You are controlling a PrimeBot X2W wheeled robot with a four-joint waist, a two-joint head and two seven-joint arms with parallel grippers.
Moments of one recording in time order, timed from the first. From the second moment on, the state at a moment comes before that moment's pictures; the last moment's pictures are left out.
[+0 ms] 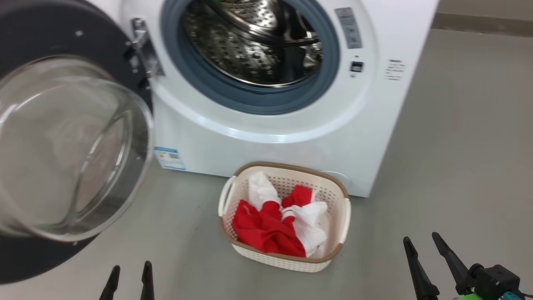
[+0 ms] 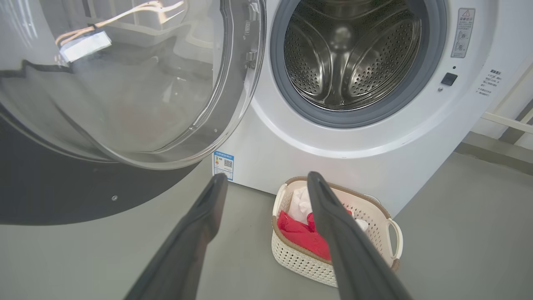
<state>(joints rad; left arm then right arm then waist) 0.08 0.04 0.05 0.24 -0.29 -0.08 -0.26 0.12 -0.12 0.04 0.20 0.38 0.12 -0.26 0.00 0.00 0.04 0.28</state>
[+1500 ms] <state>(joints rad) -0.54 0.22 0.51 0.03 -0.35 -0.12 -0.26 0.10 -0.12 0.08 0.23 0.40 0.12 -0.26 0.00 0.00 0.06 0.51</state>
